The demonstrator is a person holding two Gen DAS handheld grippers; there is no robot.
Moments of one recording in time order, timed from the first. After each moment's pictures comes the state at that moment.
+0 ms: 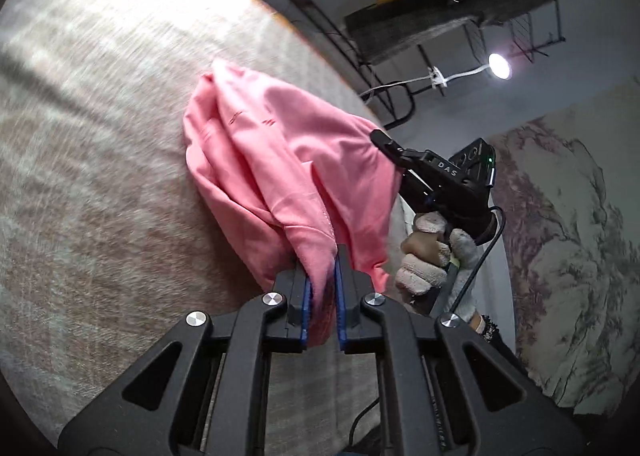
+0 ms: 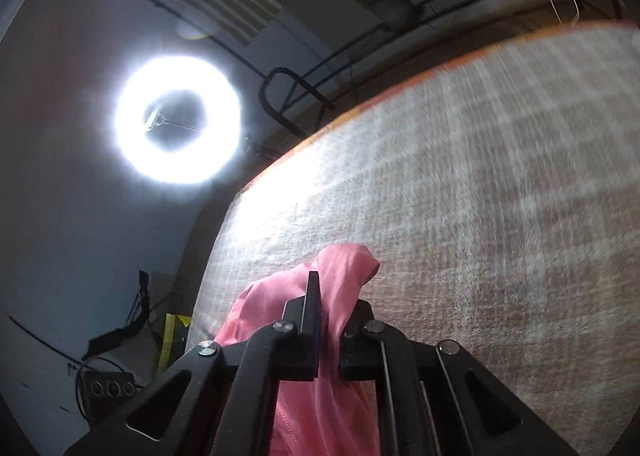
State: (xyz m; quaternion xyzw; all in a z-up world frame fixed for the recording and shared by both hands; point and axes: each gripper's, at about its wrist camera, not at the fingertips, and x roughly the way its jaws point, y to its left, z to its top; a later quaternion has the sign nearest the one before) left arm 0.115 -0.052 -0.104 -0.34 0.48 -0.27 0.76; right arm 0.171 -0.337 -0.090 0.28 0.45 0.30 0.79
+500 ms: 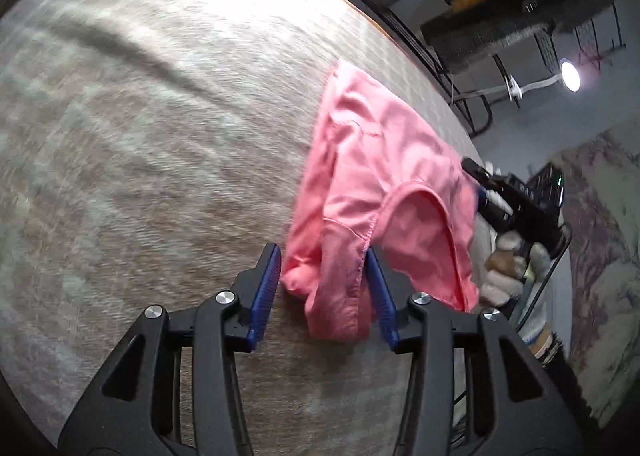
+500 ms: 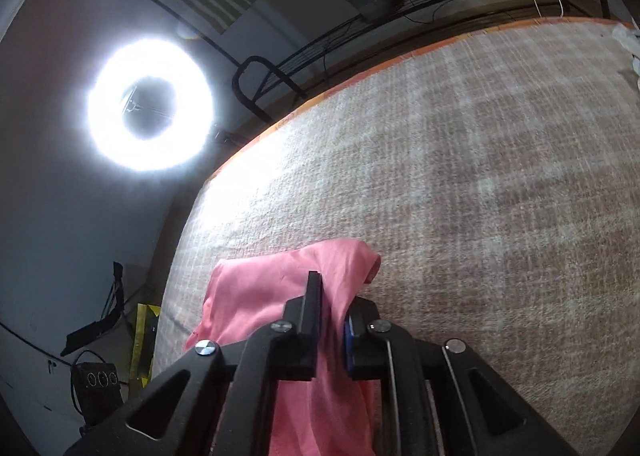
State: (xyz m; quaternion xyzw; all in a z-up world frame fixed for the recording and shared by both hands) left arm 0.114 -0.013 -0.147 -0.32 0.52 -0.14 0.78; right arm 0.176 -0.359 -0.117 0.26 0.49 0.26 0.79
